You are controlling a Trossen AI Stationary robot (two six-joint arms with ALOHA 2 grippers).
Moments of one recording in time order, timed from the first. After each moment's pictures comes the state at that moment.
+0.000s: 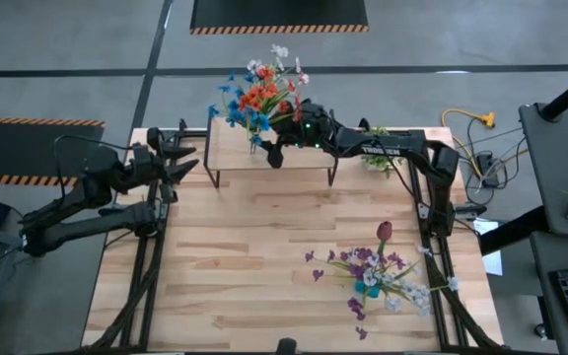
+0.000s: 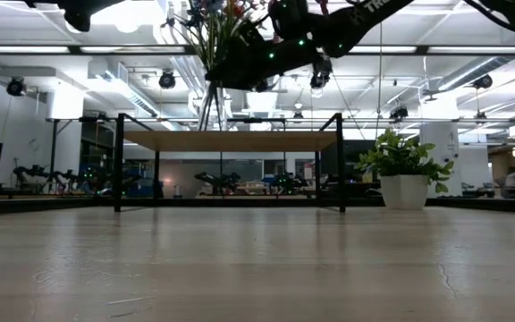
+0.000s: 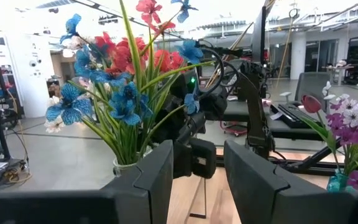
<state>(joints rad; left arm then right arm) 0.40 0.40 0.62 -0.13 0.09 0.06 -0.39 1.94 1.50 0.25 -0.16 -0.12</state>
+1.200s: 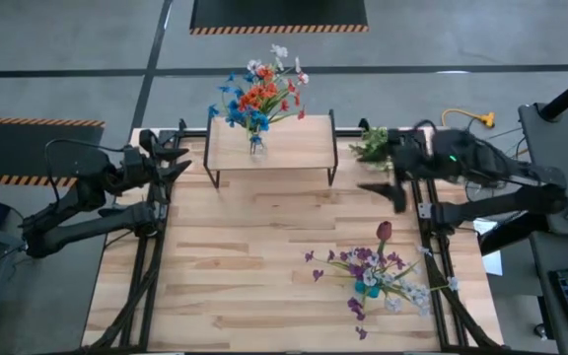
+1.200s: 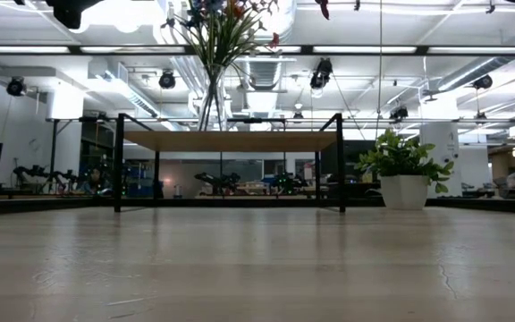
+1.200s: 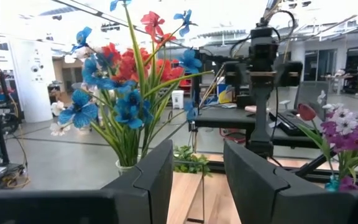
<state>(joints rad) 0.40 0.33 0.62 -0.17 0.09 0.04 -0.08 0.89 1.14 -0.53 -0.05 -0.03</state>
